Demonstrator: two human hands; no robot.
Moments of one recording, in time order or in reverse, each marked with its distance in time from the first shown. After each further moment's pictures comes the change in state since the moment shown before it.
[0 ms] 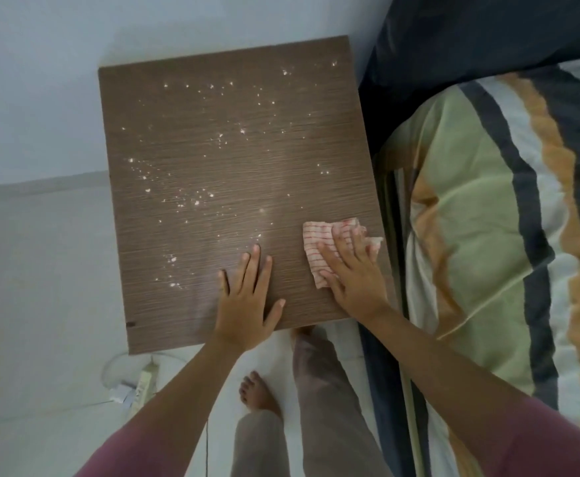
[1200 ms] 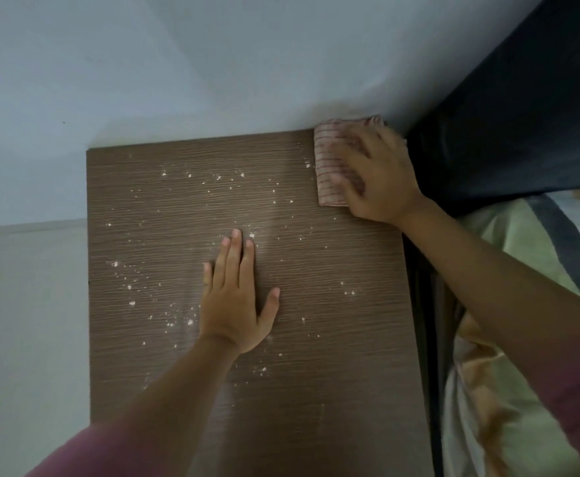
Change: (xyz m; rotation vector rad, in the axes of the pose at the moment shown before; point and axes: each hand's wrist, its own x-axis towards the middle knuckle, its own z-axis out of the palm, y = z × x) left_hand 0.181 -0.048 -0.076 -0.050 0.150 -0.182; right_hand 0.329 0.079 -0.091 -0.096 0.320 -0.352
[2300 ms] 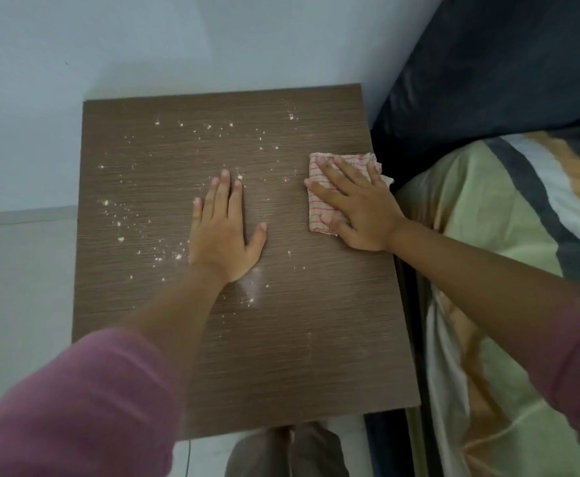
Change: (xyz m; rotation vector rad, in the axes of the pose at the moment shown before) left_hand 0.002 -0.002 0.012 0.061 0.182 0.051; right_hand -0.119 -0.051 -0.002 -0.115 -0.369 -0.029
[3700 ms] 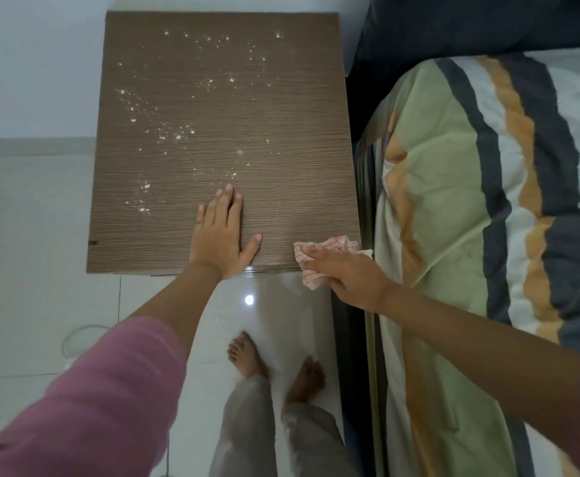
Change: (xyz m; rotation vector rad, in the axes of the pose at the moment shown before) left_hand -0.208 0.046 0.016 0.000 -0.106 0.031; right_hand -0.258 -0.138 0.006 0.537 -0.186 -0.060
